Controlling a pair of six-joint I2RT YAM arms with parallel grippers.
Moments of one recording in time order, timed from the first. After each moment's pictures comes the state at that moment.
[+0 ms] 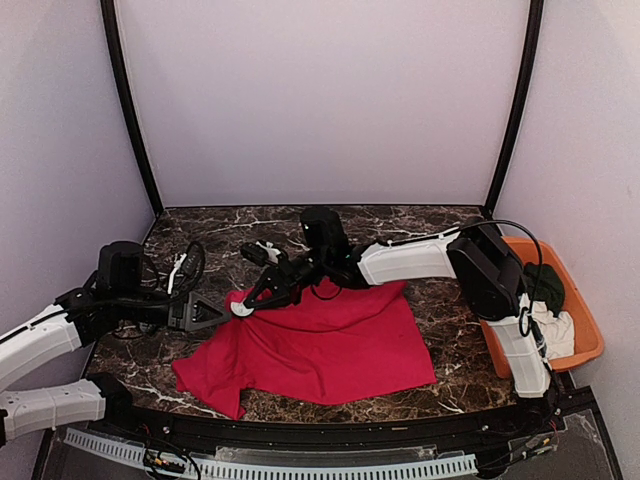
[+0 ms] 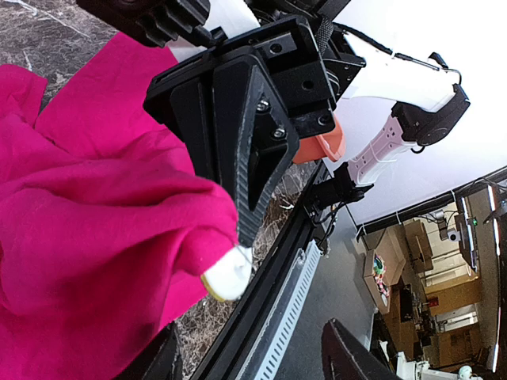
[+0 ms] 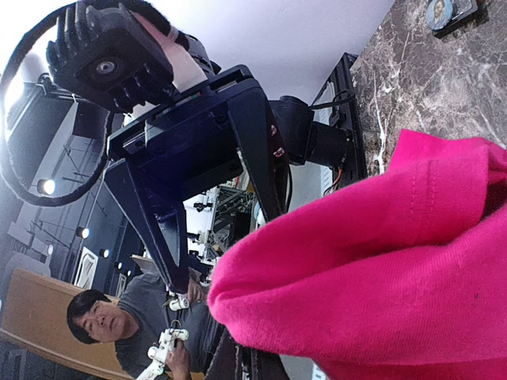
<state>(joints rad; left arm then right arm) -0.47 0.77 0.51 -0.28 0.82 -0.54 0.93 2.28 1.67 0.37 -1.33 1.06</state>
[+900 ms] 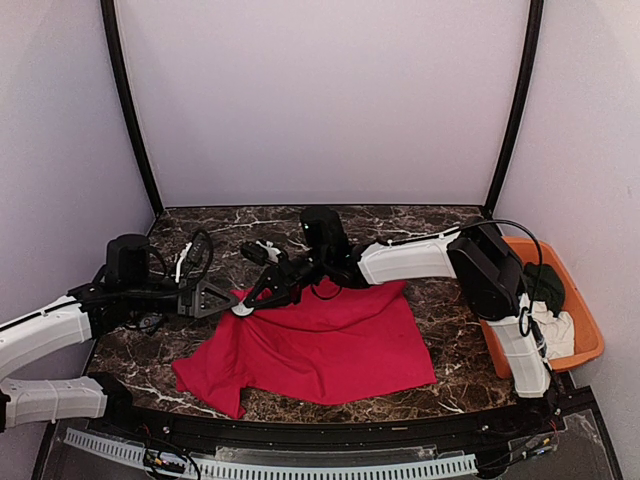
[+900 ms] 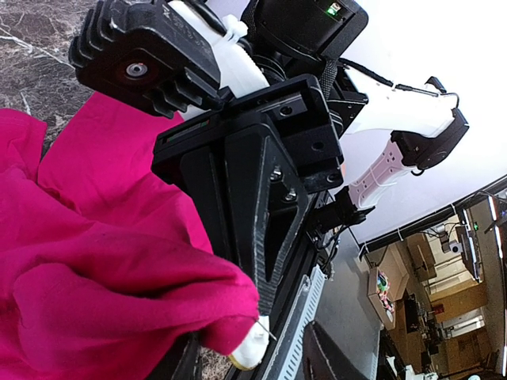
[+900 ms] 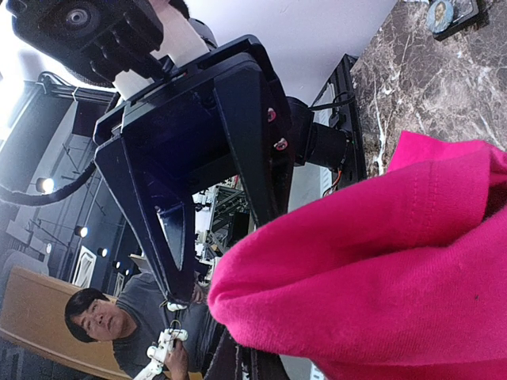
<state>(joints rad) -0.45 0.90 0.51 -0.06 0.82 -0.57 0.93 2.28 1.68 0.36 -1.33 1.05</state>
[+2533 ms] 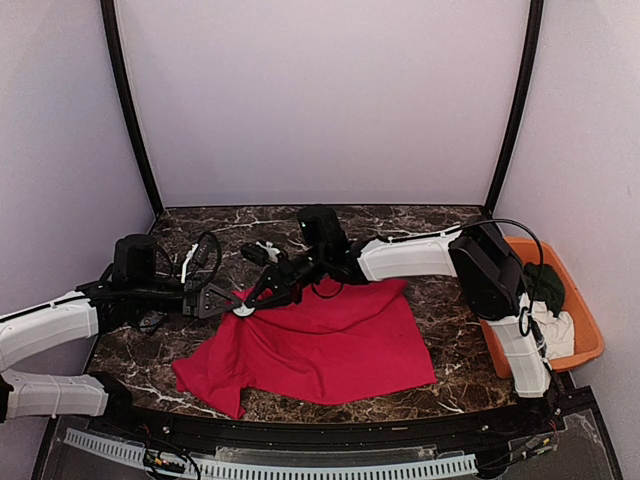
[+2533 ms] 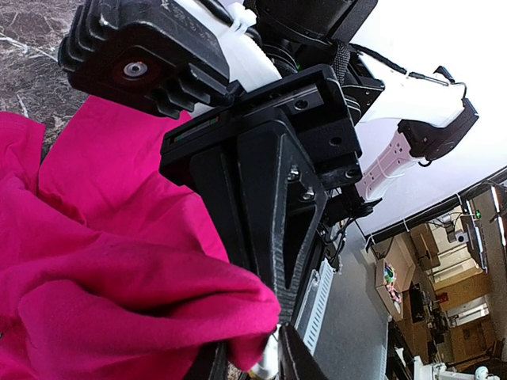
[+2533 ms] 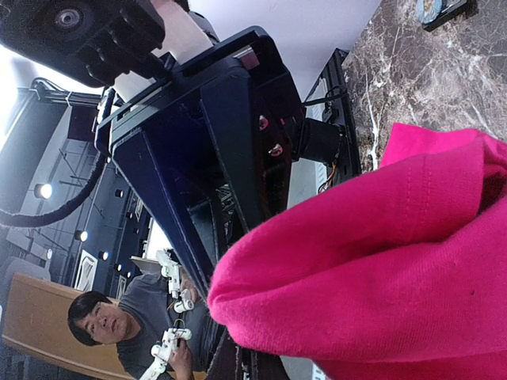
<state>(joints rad) -0.44 0.98 0.51 -0.02 0.85 -0.51 0.93 2.28 1.71 0.24 -1.33 0.99</state>
